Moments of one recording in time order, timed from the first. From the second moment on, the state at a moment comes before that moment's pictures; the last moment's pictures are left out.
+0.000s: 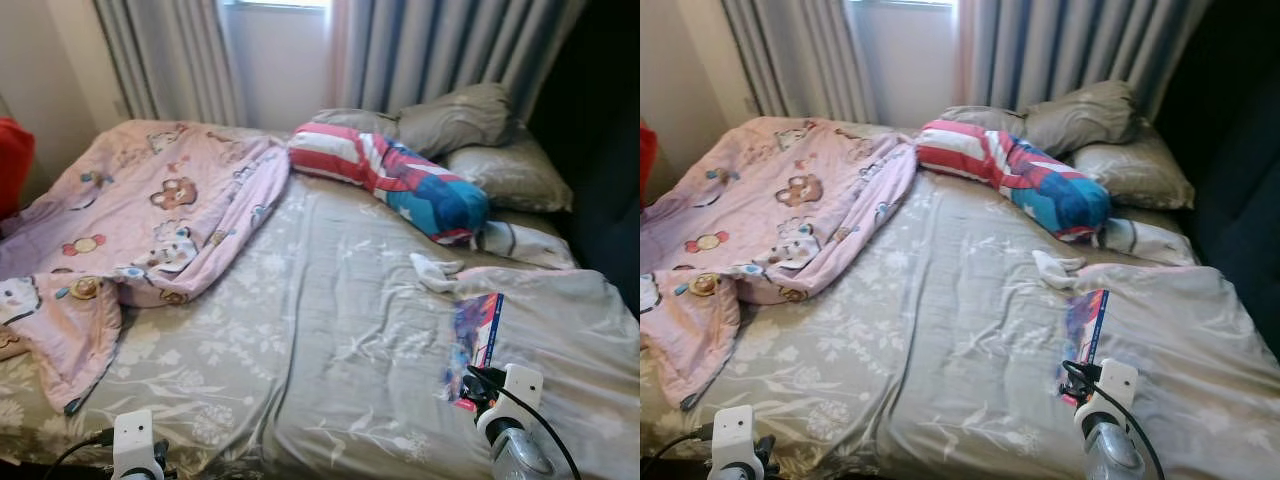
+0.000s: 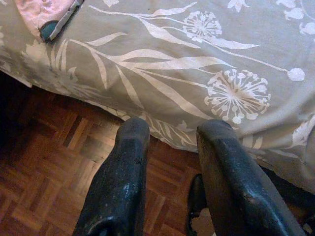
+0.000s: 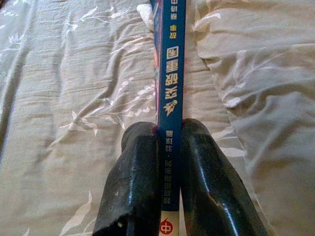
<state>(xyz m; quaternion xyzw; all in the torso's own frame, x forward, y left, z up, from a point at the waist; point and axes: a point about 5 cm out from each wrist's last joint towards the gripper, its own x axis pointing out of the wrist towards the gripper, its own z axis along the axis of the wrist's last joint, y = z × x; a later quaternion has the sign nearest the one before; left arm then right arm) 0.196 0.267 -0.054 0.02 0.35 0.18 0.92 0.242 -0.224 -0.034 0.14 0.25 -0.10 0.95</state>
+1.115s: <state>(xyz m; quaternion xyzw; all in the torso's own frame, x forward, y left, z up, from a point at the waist) 0.195 0.265 -0.055 0.02 0.35 0.18 0.92 0.245 -0.224 -0.033 0.14 0.25 -0.10 0.95</state>
